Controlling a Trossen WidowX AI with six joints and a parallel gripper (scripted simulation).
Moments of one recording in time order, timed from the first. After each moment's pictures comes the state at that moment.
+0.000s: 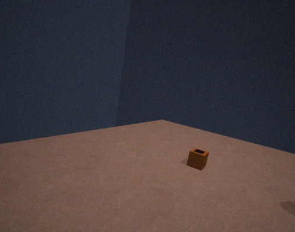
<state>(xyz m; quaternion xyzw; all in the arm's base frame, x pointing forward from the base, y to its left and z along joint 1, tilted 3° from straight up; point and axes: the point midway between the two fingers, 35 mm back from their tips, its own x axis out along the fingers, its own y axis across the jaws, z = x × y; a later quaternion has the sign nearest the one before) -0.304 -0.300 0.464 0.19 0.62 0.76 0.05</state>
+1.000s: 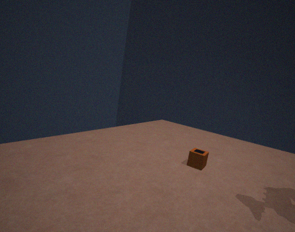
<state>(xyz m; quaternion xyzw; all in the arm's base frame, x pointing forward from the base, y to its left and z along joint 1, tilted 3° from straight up) -0.142 0.023 0.653 0.51 0.81 0.09 -0.28</state>
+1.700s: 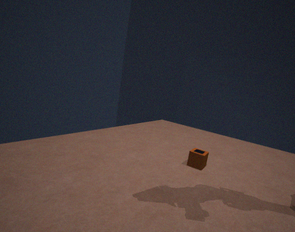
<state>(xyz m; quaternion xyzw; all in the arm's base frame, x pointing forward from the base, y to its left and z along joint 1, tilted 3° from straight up) 0.142 0.180 0.582 0.59 0.45 -0.30 -0.60</state>
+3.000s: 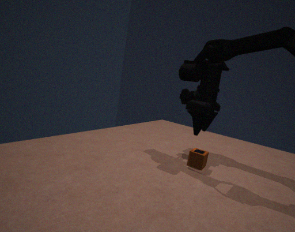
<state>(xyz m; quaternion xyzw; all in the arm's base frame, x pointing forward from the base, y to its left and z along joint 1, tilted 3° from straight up) 0.386 0.024 0.128 0.08 -0.70 -0.09 -0.70</state>
